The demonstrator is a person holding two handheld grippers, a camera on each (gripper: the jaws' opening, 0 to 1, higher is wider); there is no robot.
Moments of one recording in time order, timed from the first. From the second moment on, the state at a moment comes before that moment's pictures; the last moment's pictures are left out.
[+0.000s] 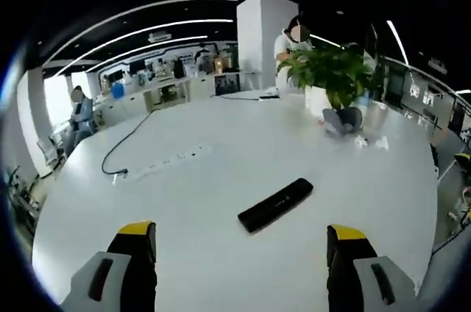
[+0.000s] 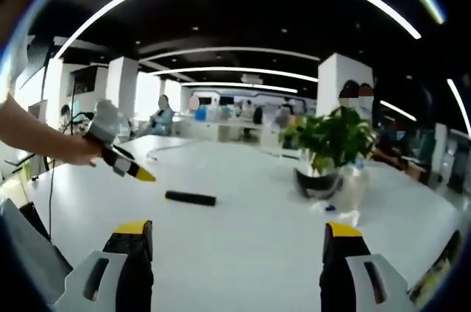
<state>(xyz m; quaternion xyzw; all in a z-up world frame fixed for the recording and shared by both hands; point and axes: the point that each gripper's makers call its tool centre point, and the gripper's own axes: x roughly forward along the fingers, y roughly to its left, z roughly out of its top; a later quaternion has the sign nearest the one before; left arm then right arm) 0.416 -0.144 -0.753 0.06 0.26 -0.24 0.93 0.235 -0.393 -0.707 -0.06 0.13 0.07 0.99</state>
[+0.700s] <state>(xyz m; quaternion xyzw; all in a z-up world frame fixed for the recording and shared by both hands) 0.290 -0.119 -0.714 0.02 0.19 -0.22 0.95 0.233 -0.392 -0.705 -0.05 0.12 0.08 0.99</state>
